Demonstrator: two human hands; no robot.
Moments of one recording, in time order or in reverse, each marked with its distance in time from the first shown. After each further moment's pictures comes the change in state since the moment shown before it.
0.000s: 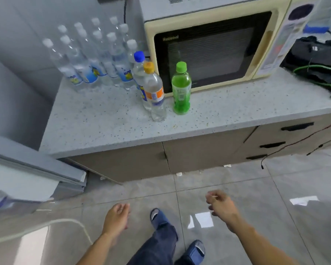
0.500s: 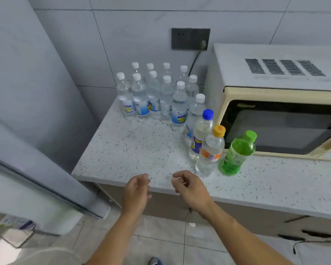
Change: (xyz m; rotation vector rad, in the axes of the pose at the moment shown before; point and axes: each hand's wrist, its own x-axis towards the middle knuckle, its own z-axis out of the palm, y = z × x) left_hand 0.067 0.185 -0.068 -0.557 0.198 0.322; right_hand 0.026 -0.287 0.141 -0.217 -0.304 -0.602
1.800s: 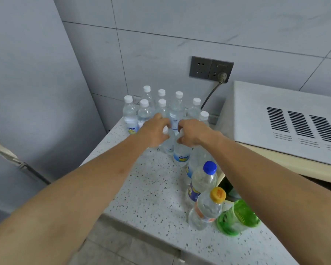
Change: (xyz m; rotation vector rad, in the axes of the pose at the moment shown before) left_hand 0.197 0.226 0.081 1.001 -0.188 0.584; right_hand 0.222 -0.201 -0.097 -1.198 -0.158 -0.316
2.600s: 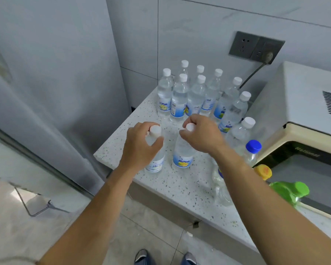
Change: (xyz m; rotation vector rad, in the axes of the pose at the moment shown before) left_hand -0.190 -0.062 0.005 -0.439 0.444 -0.277; right_hand -0.050 -0.096 0.061 0.582 0.181 0.052
